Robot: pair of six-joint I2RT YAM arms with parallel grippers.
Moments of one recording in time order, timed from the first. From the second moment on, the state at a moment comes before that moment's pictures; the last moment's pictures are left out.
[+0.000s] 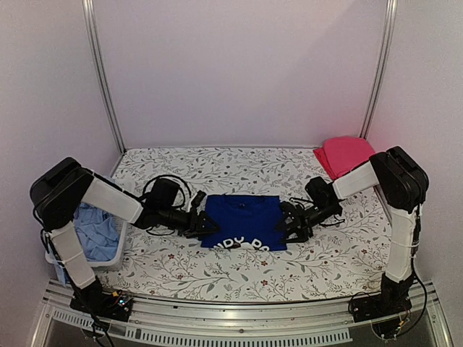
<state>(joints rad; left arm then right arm) -0.61 1.83 0.72 0.36 0.72 -0.67 0.43 2.09 1.07 -0.42 -1.25 0.29</state>
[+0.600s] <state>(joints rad) -1.04 1.78 1.18 0.04 0.08 0.04 0.26 1.64 0.85 -0.35 -0.97 0.50</state>
